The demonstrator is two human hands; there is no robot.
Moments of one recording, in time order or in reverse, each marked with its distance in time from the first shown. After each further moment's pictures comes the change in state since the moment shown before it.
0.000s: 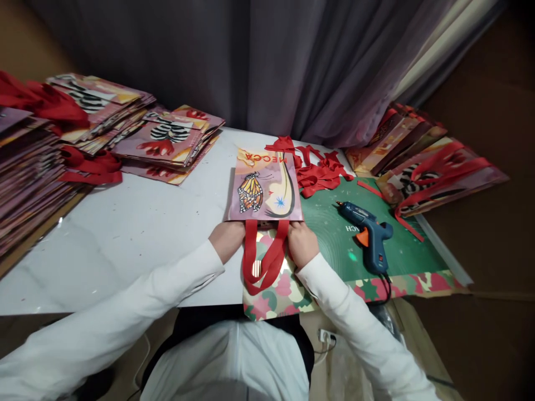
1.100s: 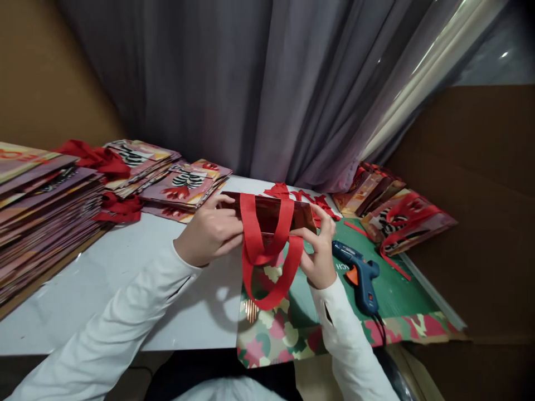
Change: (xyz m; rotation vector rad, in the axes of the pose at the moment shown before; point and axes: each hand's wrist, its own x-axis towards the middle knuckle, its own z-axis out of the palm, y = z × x) left_hand -0.004 0.030 -0.147 0.373 0.628 0.705; right_hand -0.004 0.009 -0.097 0.446 0.863 -0.205
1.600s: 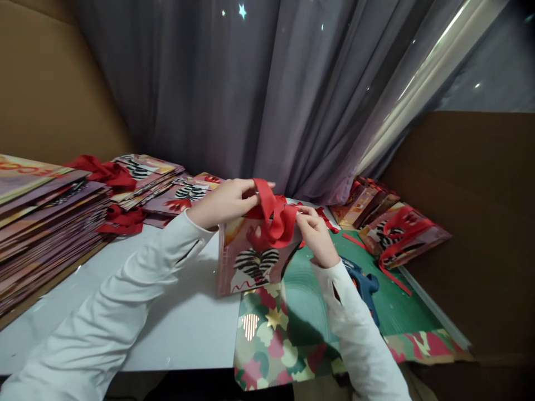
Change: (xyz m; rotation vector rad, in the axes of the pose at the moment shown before) left_hand 0.073 -0.029 -0.017 -0.511 -0.188 -0.627; right_hand 0.066 0.012 0.017 0.528 -0.101 0.378
